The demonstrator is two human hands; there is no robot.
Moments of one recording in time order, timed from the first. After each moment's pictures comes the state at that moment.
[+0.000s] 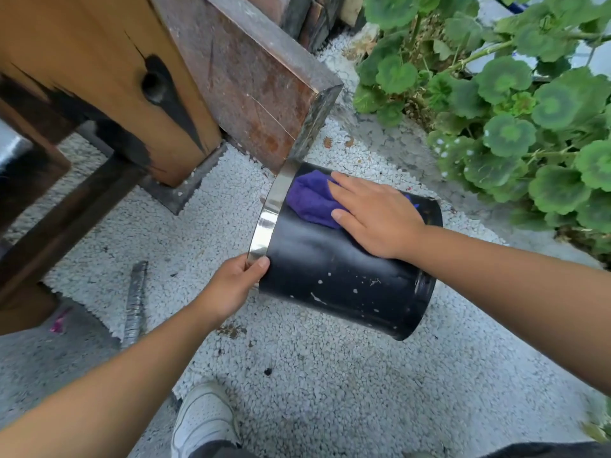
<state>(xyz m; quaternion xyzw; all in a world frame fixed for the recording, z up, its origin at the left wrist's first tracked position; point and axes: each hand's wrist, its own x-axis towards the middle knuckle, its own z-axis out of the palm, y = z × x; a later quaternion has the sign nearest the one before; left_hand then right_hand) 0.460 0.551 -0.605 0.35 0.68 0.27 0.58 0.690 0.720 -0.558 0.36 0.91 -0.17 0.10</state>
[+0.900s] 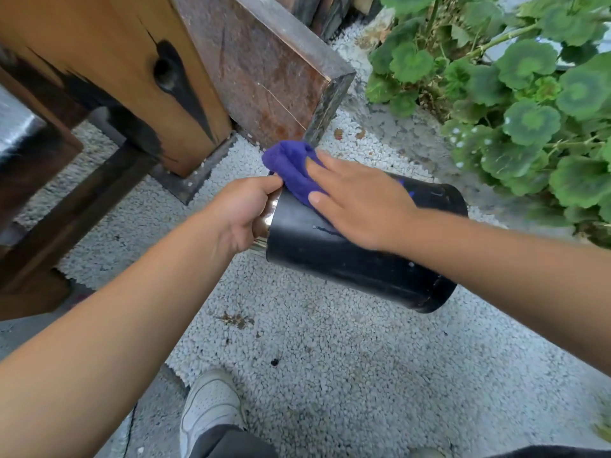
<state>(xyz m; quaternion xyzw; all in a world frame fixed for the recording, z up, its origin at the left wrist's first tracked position) 0.467 0.650 -0.548 0.11 0.67 0.37 0.64 0.644 0.702 -0.515 0.36 0.91 -0.20 0.10</state>
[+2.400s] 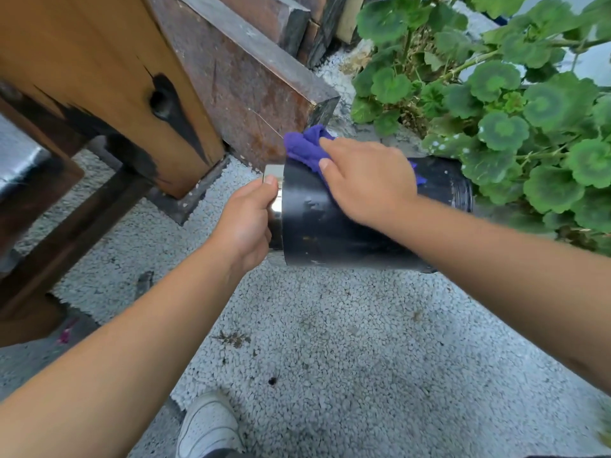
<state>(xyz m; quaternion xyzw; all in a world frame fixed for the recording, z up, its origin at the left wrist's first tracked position) 0.492 0.644 -0.536 0.21 0.58 0.53 0.58 0.643 0.733 -0.504 0.48 0.88 -0.06 -0.02</state>
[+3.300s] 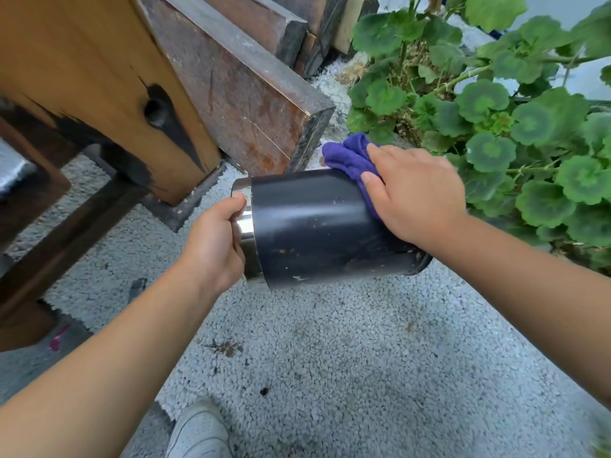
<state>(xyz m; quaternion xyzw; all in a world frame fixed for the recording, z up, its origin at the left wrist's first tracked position) 0.469 0.630 -0.533 0.05 0.61 0.54 0.57 0.703 0.743 -0.501 0.50 0.87 0.02 0.00</state>
